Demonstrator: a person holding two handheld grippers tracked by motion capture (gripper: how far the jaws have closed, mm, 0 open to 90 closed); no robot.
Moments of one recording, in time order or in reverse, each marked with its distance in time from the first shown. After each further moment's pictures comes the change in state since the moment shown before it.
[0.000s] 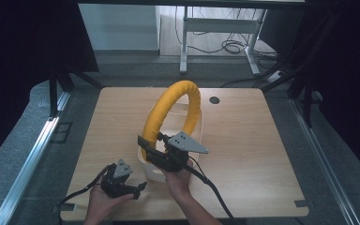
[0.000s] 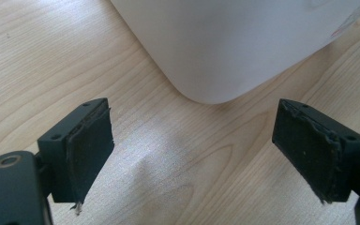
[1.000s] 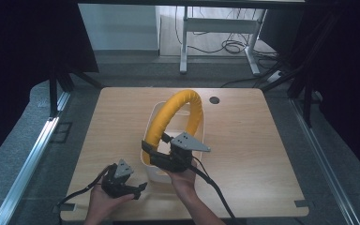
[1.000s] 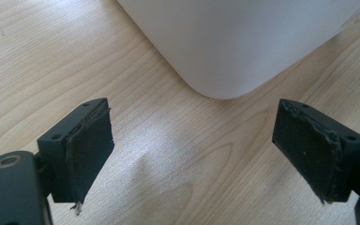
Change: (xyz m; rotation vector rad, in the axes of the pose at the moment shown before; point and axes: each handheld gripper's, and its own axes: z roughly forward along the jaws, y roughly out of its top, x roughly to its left) left arm 0.000 0.000 0.002 0.011 -0.002 0.006; right arm -0.012 -0.005 -0.006 0.093 -0.019 0.004
